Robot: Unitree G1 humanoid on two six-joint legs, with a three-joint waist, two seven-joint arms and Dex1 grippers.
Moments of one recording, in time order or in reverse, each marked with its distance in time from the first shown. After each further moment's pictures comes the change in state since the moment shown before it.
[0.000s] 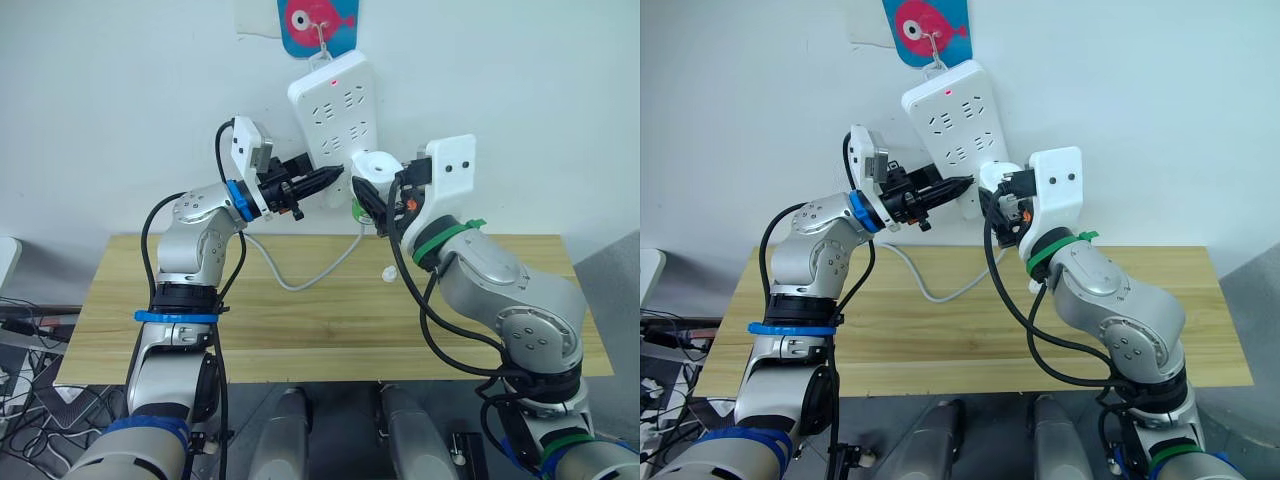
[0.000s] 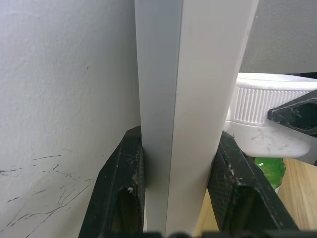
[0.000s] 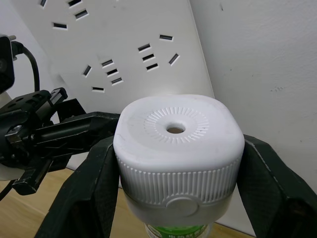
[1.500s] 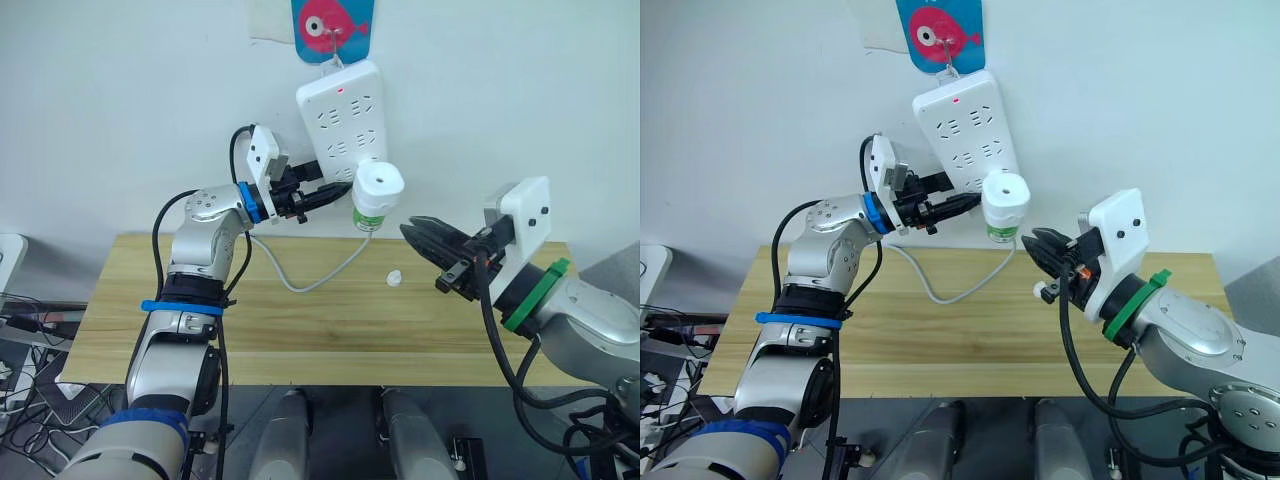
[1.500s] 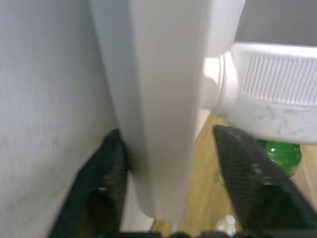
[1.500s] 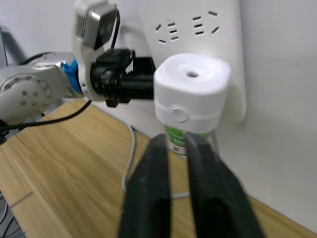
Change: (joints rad) left arm -0.038 0.056 -0.076 0.174 0.049 -0.133 -0.074; right arm 0.231 -0.398 -0.283 -0.278 0.448 0.077 0.202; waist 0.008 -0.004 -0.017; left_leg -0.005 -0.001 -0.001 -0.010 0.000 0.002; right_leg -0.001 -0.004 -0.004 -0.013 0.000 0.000
